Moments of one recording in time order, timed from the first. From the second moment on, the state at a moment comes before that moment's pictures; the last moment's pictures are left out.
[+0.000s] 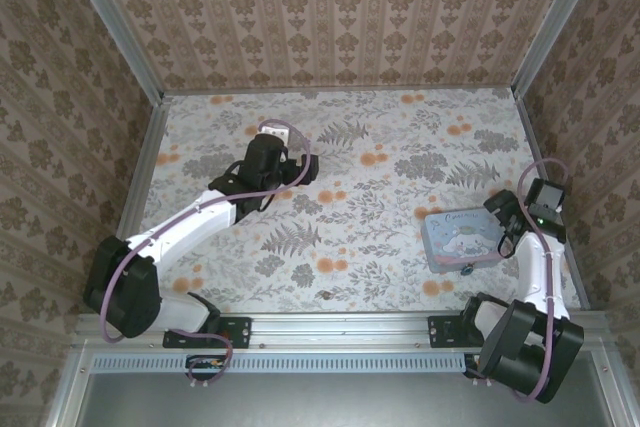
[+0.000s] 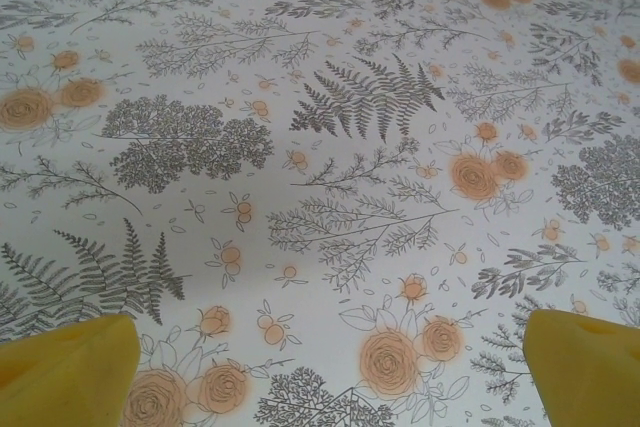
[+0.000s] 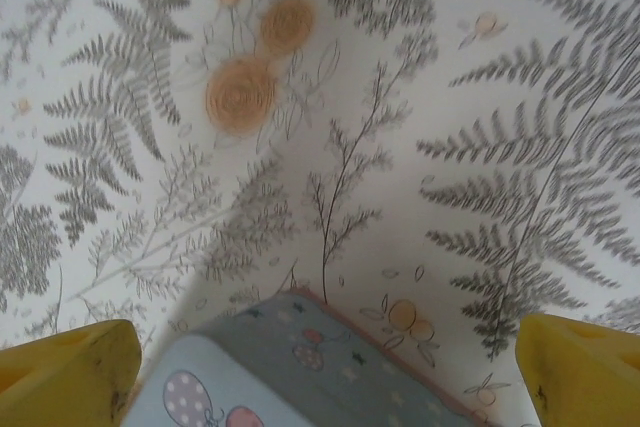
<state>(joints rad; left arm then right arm) -0.64 1.36 0.95 -0.17 -0.15 -0.35 -0.51 1.01 0.58 -0.54 -0.07 0.53</state>
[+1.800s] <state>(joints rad) -0.75 1.38 0.81 -0.13 0.05 -0.67 0.34 1.21 0.57 -0.12 -0.14 0.95</state>
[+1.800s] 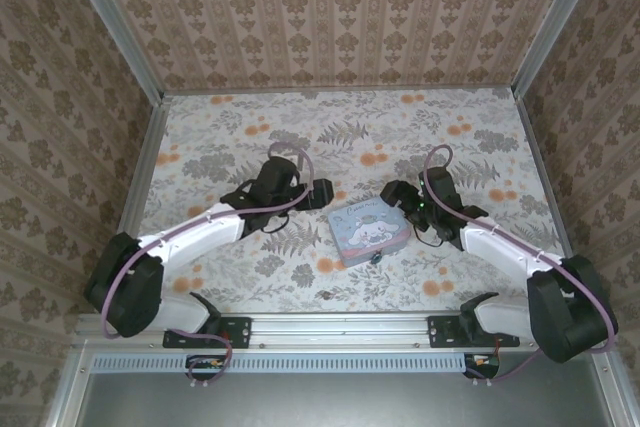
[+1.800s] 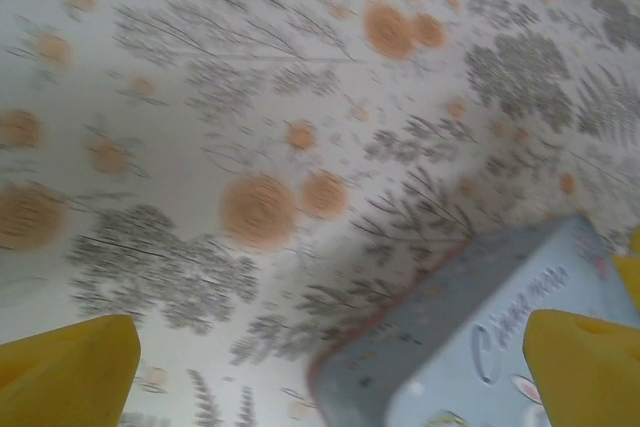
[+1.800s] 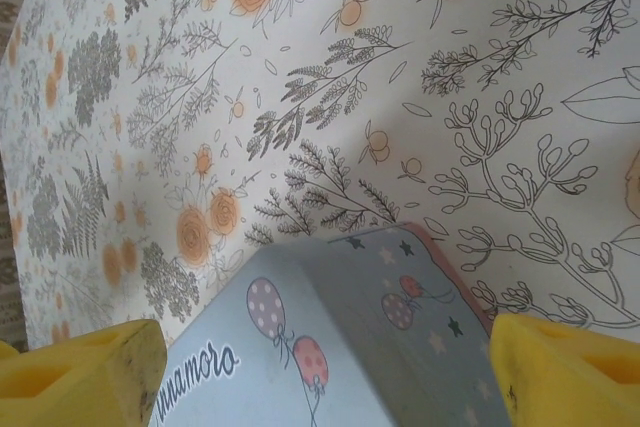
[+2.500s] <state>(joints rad) -0.90 1.53 0.77 0.04 0.14 -0.95 0.34 1.16 0.52 -0.15 -0.25 0.85</state>
